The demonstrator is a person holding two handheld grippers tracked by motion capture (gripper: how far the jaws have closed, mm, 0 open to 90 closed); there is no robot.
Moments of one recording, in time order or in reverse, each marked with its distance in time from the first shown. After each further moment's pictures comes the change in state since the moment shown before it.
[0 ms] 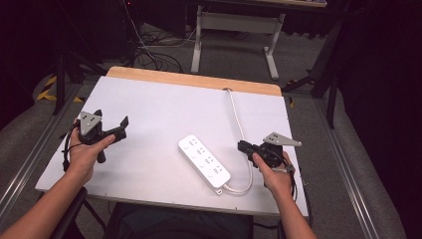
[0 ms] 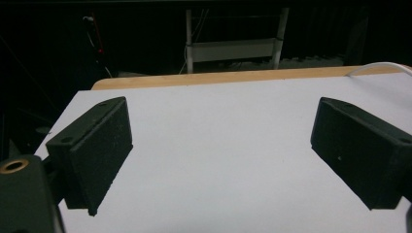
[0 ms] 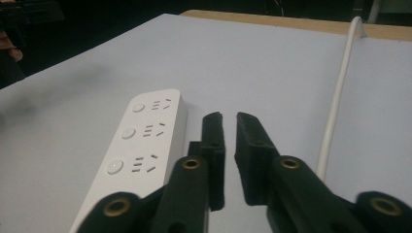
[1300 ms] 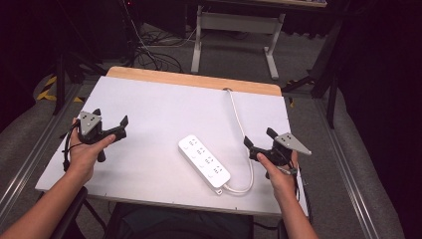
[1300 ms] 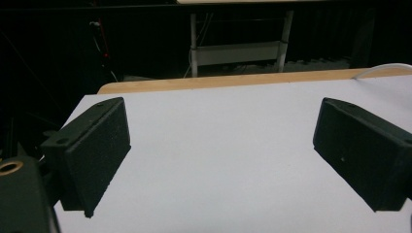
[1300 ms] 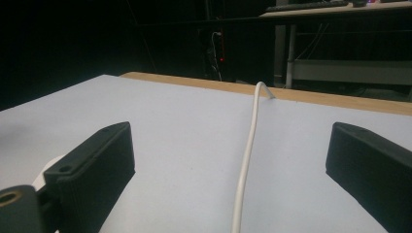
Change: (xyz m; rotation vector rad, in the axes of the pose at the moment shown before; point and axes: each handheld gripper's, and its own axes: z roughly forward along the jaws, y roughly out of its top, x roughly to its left) left arm 0.000 0.000 0.001 -0.011 0.019 0.012; right arm -0.018 -0.007 -0.006 -0.260 -0.236 -0.028
